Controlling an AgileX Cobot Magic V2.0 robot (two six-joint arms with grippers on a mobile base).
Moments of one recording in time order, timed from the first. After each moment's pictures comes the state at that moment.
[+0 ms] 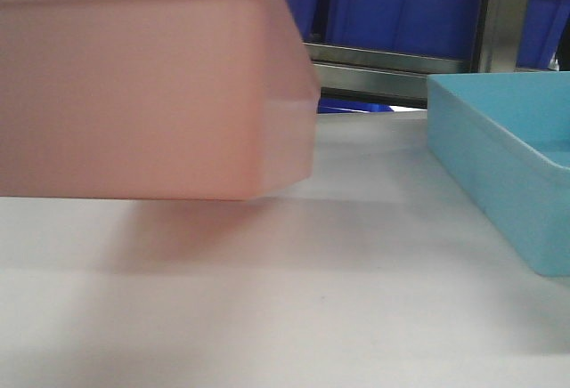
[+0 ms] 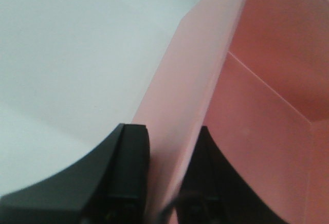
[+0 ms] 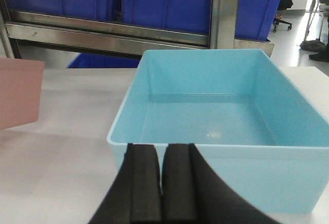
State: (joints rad) left arm -0.23 1.57 -1.20 -0.22 0.74 -0.60; right arm 0.09 -0.01 0.03 -0.02 0.04 0.09
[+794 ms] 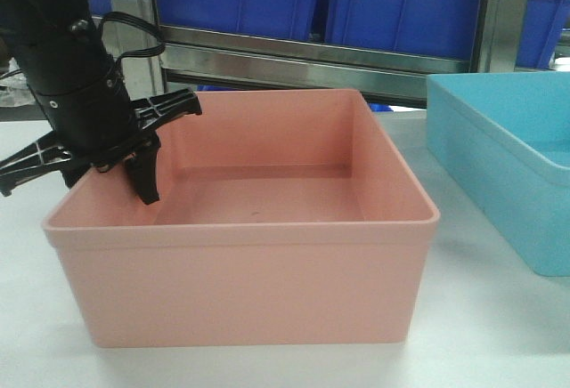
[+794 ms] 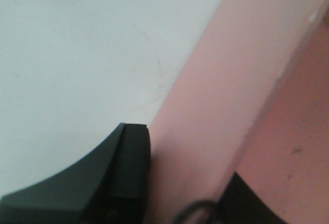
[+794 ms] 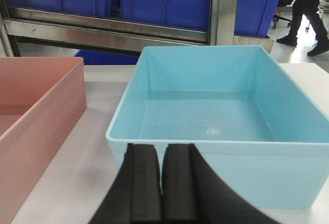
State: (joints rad) left arm -0.49 1.82 -1.15 0.05 0.53 -1.04; right arm 0.09 -0.01 0.03 -0.02 0.05 0.09
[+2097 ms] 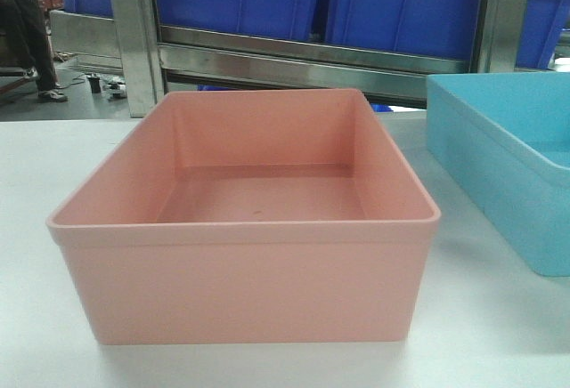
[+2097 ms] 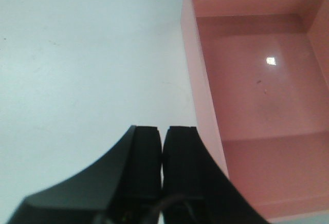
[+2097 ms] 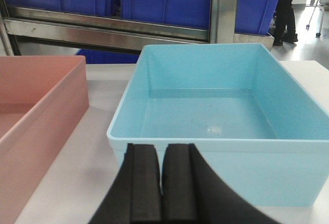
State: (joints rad) left arm -0.45 0.98 -0.84 0.18 0.64 -0.39; right arm 0.09 -0.01 0.03 0.00 0.06 0.09
